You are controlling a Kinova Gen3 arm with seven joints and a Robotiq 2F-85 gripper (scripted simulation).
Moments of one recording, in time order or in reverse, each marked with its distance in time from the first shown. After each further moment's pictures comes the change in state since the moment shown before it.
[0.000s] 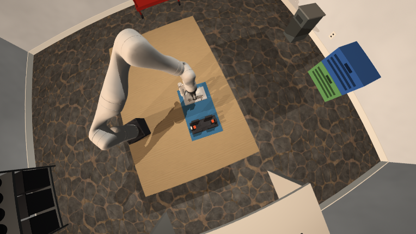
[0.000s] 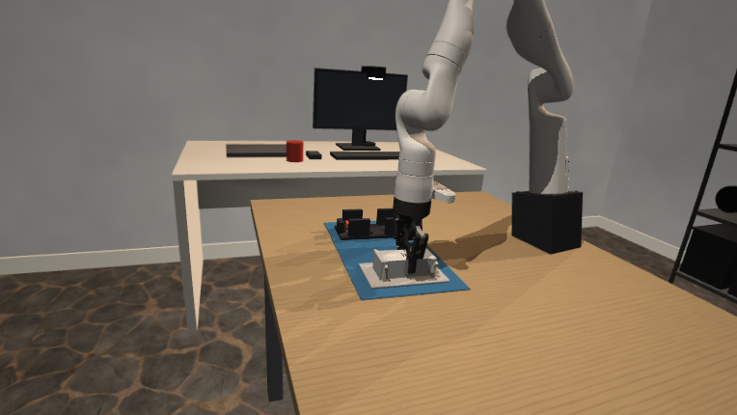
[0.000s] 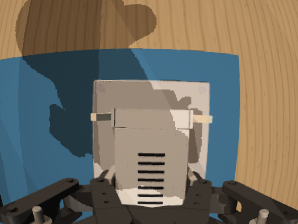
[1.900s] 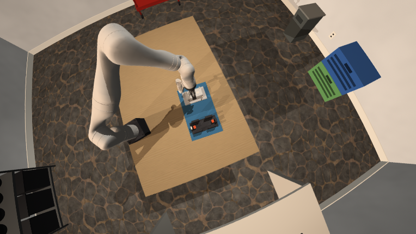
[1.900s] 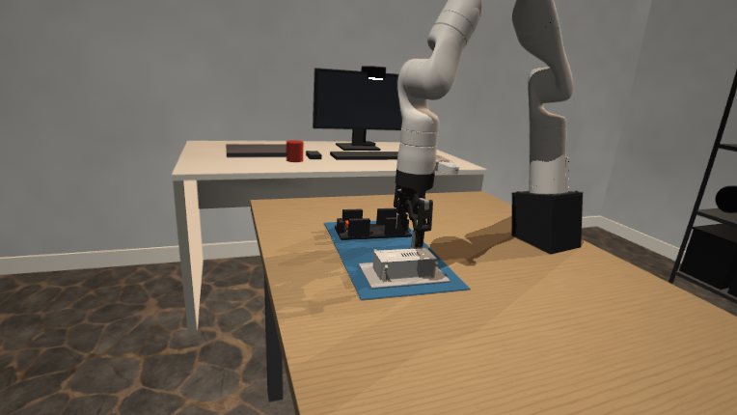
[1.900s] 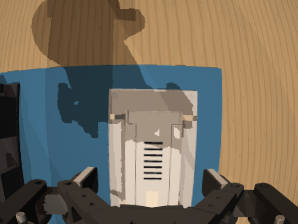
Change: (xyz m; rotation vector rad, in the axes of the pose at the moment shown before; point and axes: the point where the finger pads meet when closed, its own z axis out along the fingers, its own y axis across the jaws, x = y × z) arm 0.002 -0.002 -0.055 0.006 0.007 0.002
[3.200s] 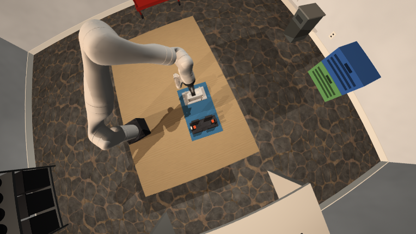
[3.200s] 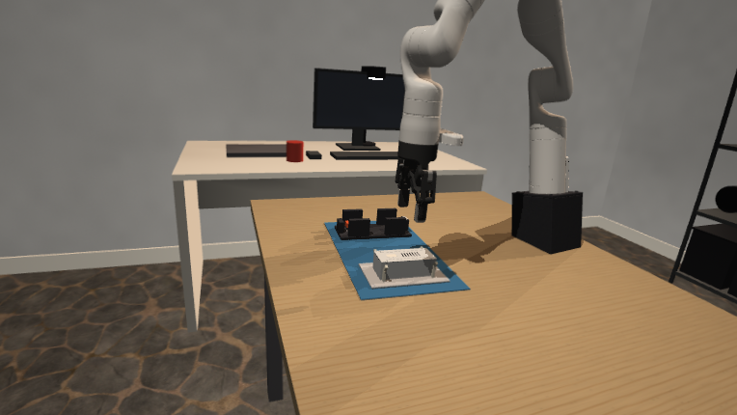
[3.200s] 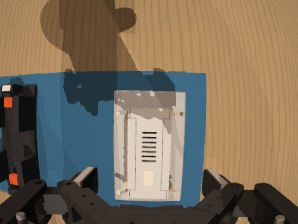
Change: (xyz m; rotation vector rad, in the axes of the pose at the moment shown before) arm -0.002 0.003 -0.056 -0.006 -0.008 -0.002
